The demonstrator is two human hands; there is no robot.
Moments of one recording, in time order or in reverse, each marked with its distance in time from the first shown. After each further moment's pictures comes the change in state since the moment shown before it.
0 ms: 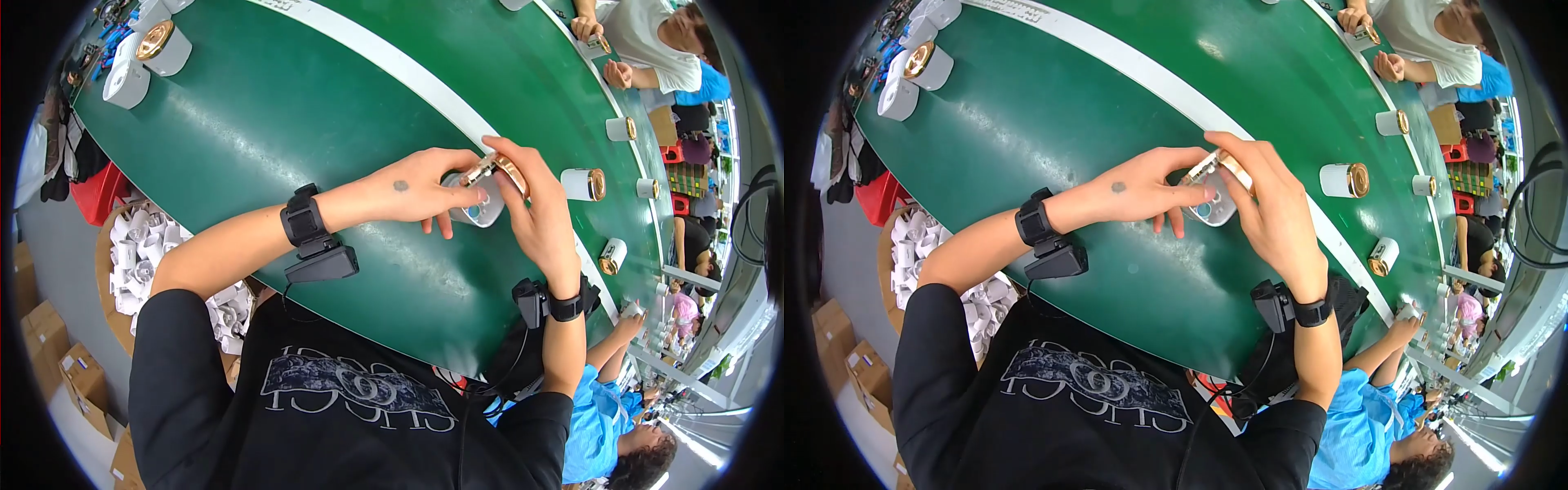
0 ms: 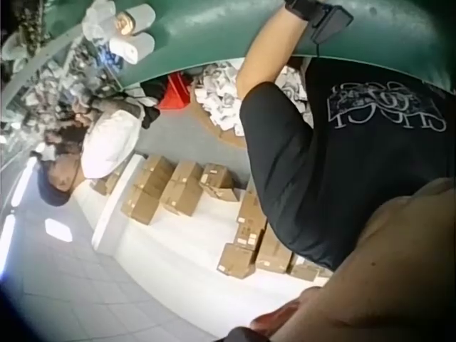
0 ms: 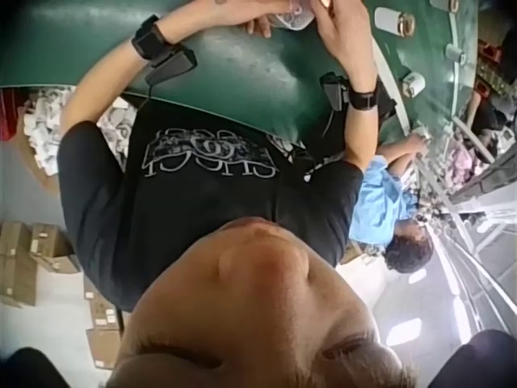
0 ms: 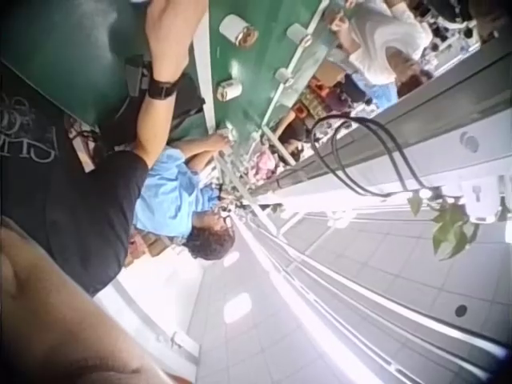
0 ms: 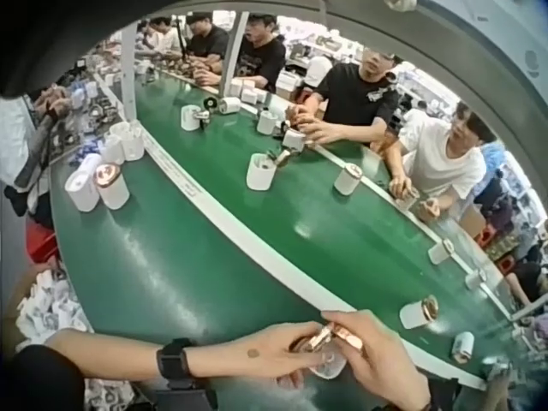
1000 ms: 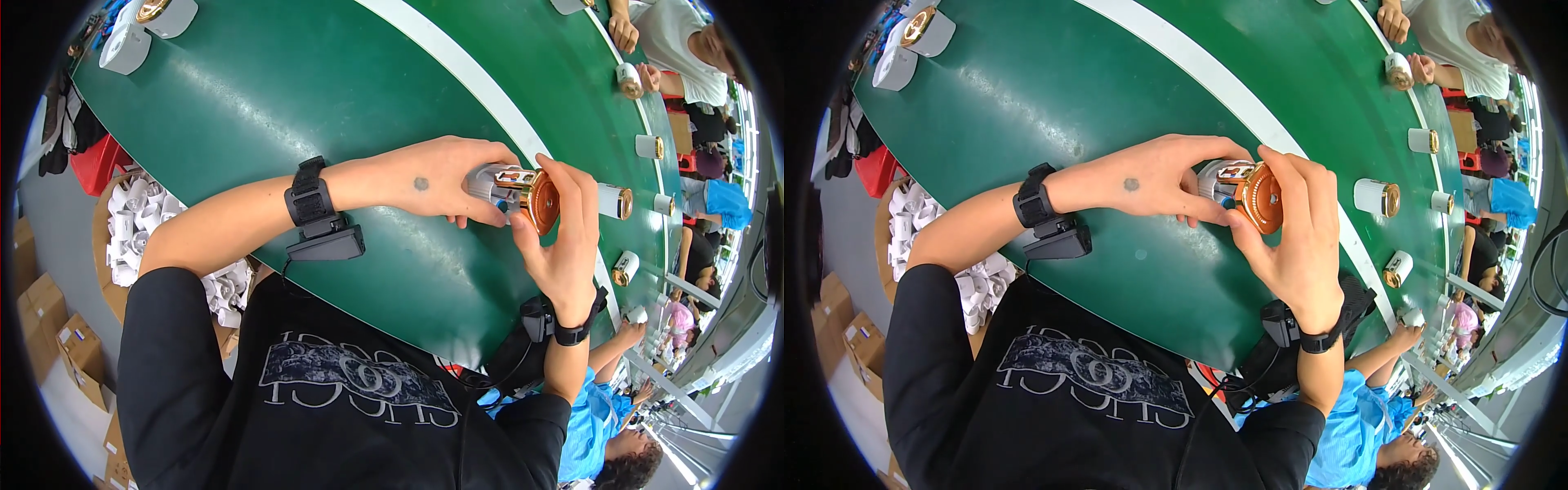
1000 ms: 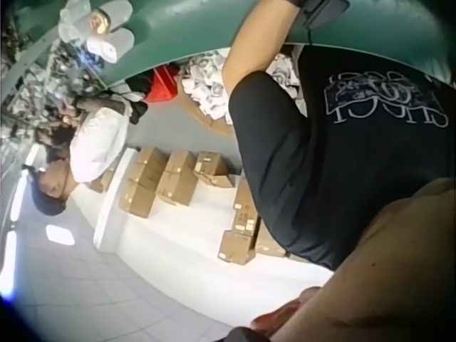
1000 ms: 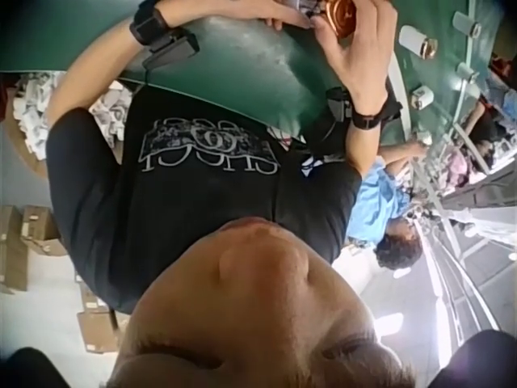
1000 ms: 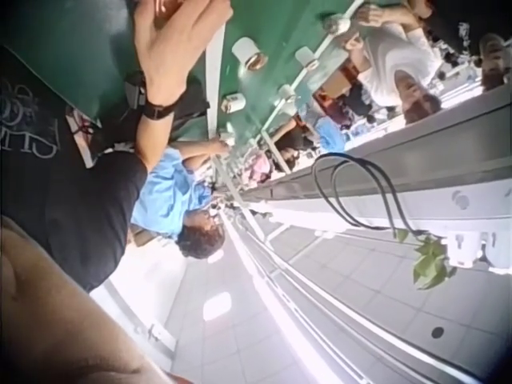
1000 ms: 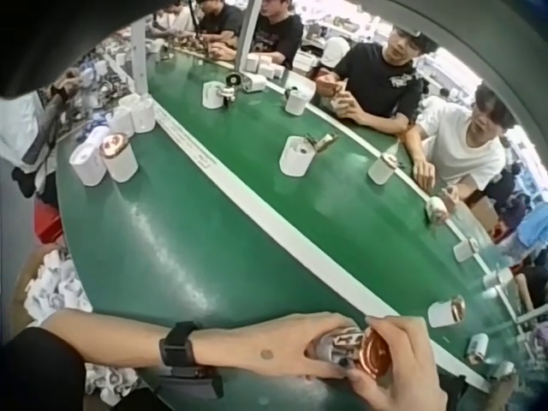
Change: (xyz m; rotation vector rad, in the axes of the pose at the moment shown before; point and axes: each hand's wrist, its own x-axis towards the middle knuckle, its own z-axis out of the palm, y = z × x) left_hand 0.001 -0.014 -0.005 0.079 -0.077 0.161; right_hand -0.030 -0.002 0.001 -0.335 0.036 -0.137
